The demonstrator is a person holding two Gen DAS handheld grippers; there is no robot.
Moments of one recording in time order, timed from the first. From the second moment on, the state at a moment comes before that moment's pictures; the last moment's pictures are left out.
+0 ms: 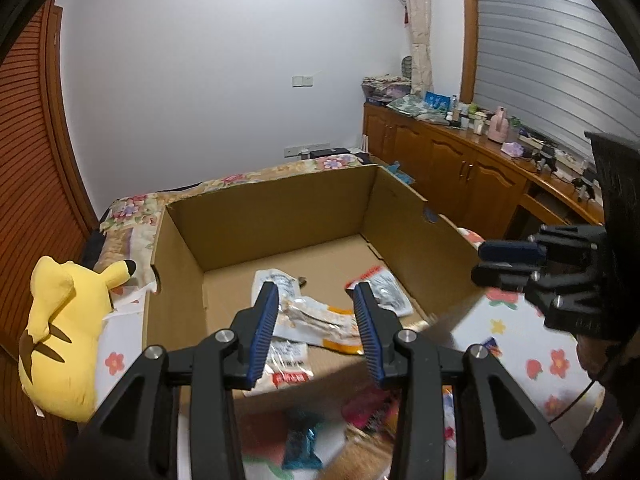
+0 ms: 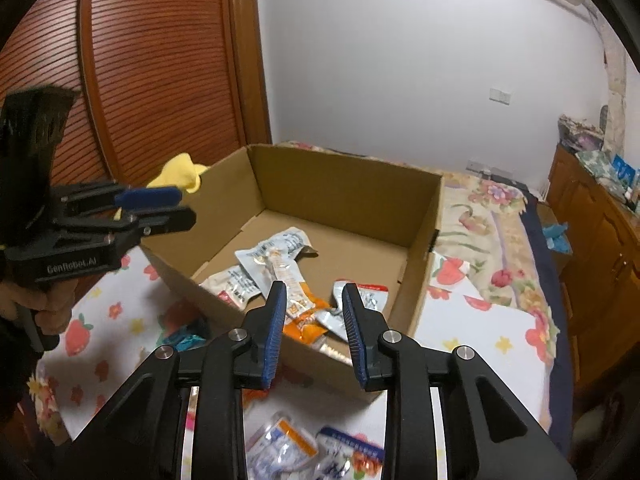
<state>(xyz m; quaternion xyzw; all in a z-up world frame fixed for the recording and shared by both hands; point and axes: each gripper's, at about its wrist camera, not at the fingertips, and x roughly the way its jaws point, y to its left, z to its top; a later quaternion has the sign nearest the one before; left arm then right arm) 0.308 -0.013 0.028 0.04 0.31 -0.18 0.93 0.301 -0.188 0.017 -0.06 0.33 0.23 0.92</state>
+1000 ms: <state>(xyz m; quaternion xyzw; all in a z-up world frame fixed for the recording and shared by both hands) 0.162 -0.001 -0.025 0.05 0.32 -0.17 0.93 0.168 -0.195 -0.002 -0.04 0.34 0.21 0.92</state>
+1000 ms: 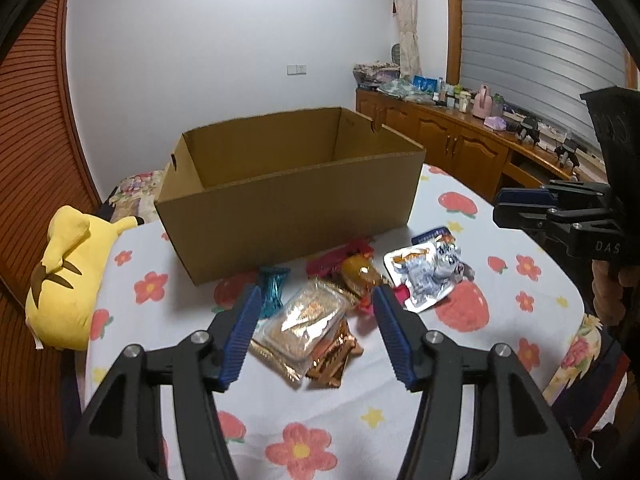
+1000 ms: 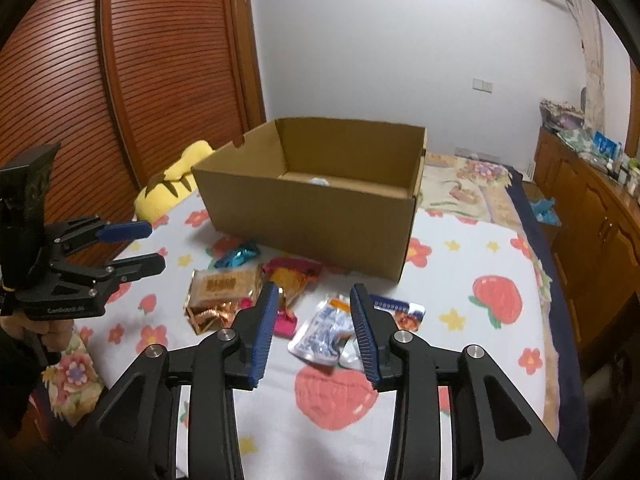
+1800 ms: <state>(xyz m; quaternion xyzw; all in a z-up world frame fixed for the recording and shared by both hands) 0.159 0.033 -0.084 0.04 0.38 -0.13 0.92 0.230 -0.108 -0.070 -0.05 0.41 0.23 0.88</state>
